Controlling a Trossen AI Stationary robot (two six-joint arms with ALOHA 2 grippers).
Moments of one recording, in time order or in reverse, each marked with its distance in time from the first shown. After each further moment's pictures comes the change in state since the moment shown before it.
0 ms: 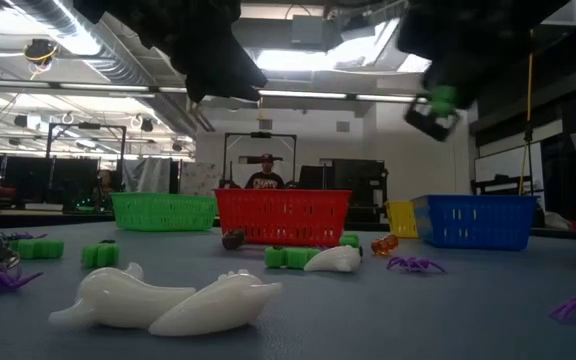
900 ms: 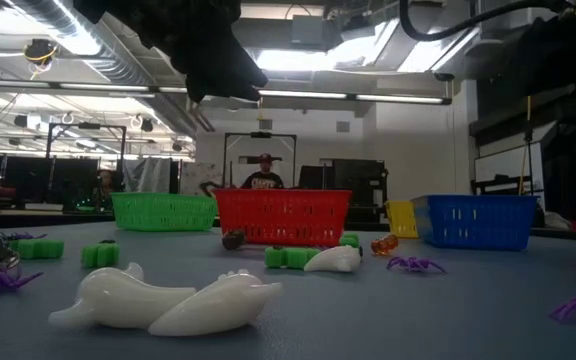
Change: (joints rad) left arm 0.000 0.000 0.000 0.002 0.000 0.000; right arm 0.417 0.000 0.000 -0.467 0.279 0.367
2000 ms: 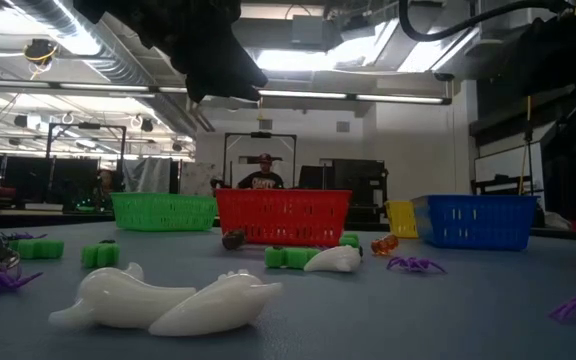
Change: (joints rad) left arm 0.000 0.000 0.000 0.000 0.000 0.001; right arm -0.001 0.000 0.000 0.000 0.002 0.000
